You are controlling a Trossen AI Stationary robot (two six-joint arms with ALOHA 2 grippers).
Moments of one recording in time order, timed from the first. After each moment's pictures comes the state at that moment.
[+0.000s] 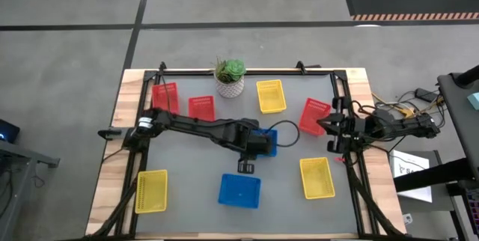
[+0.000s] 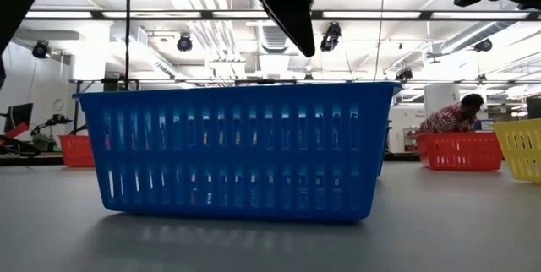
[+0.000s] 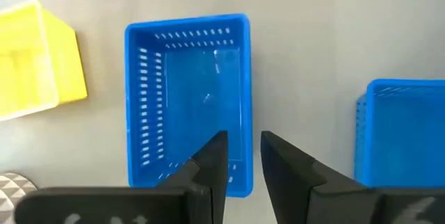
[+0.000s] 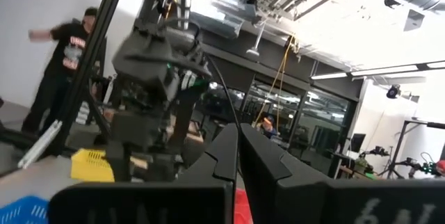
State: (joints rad) left arm -0.18 2.09 2.05 -1.11 -0.20 -0.01; right arm 0.13 0.13 0.13 0.37 0.11 -0.42
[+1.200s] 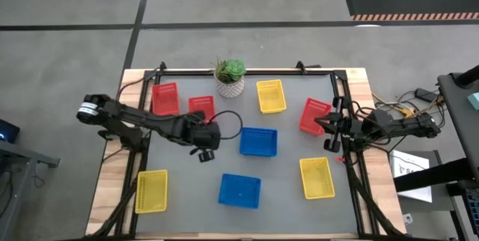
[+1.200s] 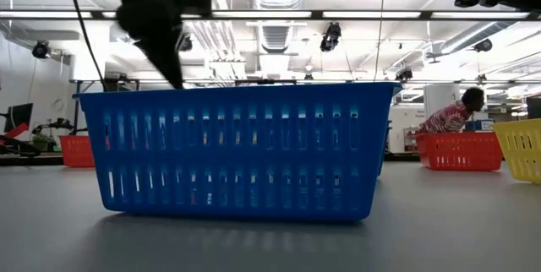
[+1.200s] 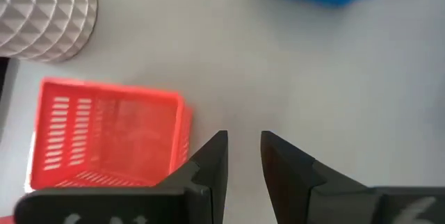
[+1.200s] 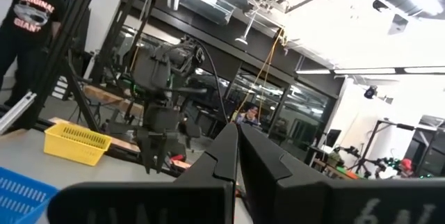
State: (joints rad) left arm -0.18 1.46 1.11 -0.88 -0.38 -0.34; right arm 0.13 0.15 0.13 0.35 0.16 -0.52
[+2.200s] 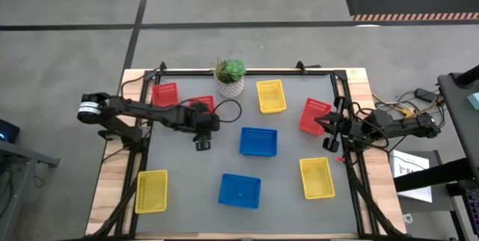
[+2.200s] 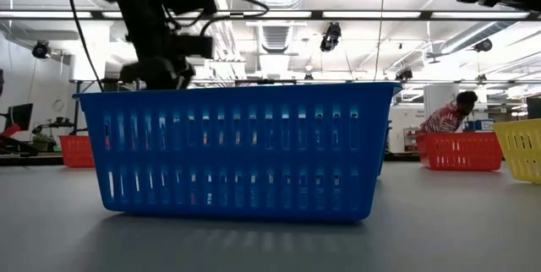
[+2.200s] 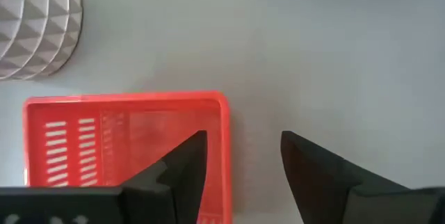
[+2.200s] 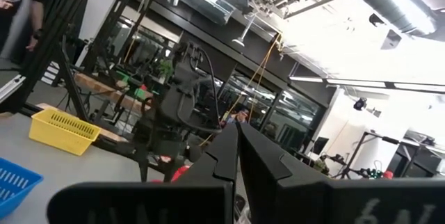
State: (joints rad) left arm 0.04 1.45 0.92 -0.65 -0.27 0.01; right arm 0.13 0.15 0.13 0.35 0.17 -0.60
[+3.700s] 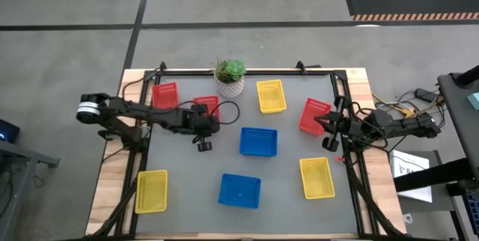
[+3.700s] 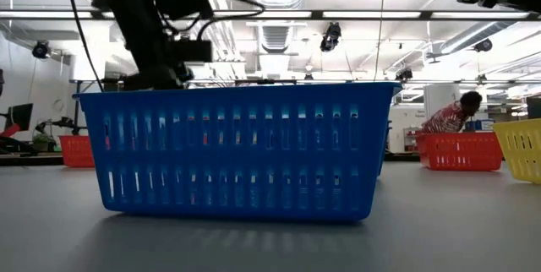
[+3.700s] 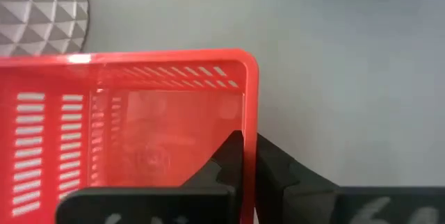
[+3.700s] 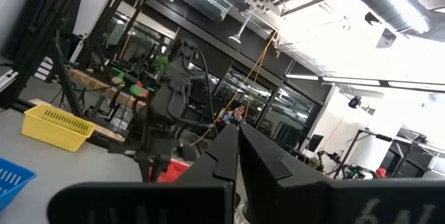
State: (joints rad) left arm 0.02 1.44 0.87 -0.56 -0.31 -0.02; right arm 0.13 0.15 0.13 0.35 0.18 -0.61
